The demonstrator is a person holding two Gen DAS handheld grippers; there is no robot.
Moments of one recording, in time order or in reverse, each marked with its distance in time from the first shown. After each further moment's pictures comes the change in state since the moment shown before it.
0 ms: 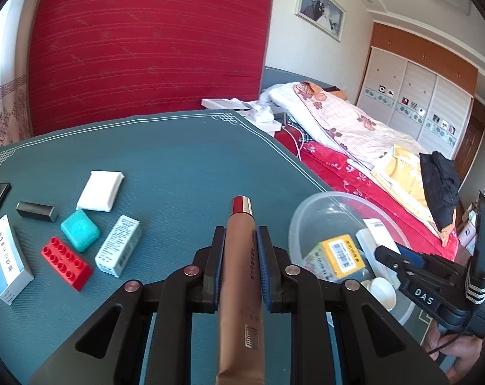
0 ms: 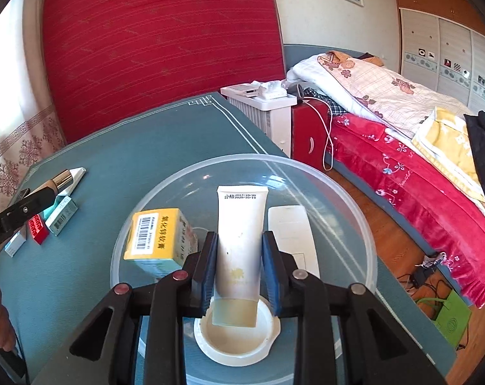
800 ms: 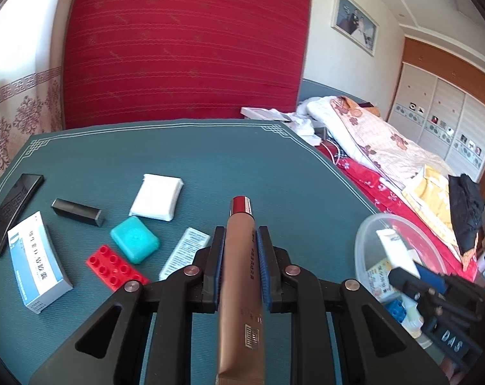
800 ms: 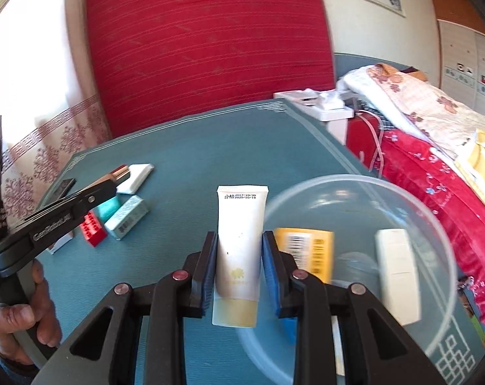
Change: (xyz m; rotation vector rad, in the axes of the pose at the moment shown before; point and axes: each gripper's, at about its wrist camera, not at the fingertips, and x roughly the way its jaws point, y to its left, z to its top) left arm 0.001 0.059 0.003 -0.078 -0.046 0.133; right arm 0.003 0.079 0.008 -0.072 -0.031 0.145
